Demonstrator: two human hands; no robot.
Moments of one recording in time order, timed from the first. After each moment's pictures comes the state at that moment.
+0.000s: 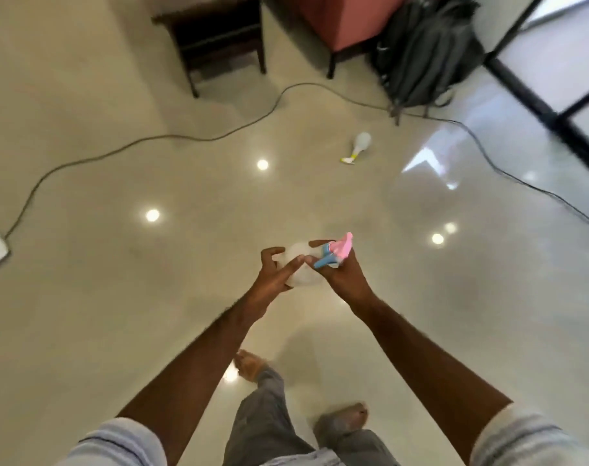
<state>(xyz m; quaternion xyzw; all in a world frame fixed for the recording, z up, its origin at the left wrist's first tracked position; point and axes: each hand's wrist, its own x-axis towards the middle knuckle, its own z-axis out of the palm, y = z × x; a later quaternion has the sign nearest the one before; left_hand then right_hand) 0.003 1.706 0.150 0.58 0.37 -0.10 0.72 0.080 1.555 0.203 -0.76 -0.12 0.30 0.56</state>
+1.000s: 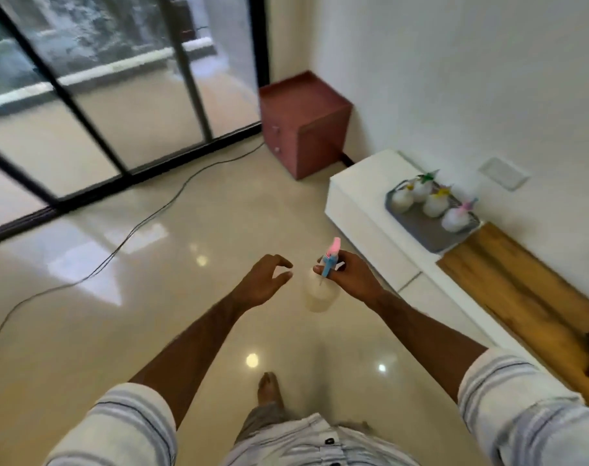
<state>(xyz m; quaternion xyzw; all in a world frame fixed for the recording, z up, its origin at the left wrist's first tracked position) 0.209 0.831 0.251 0.72 -0.56 -0.36 0.20 -0.002 0.731 0.255 -0.70 0.49 -0.14 0.50</state>
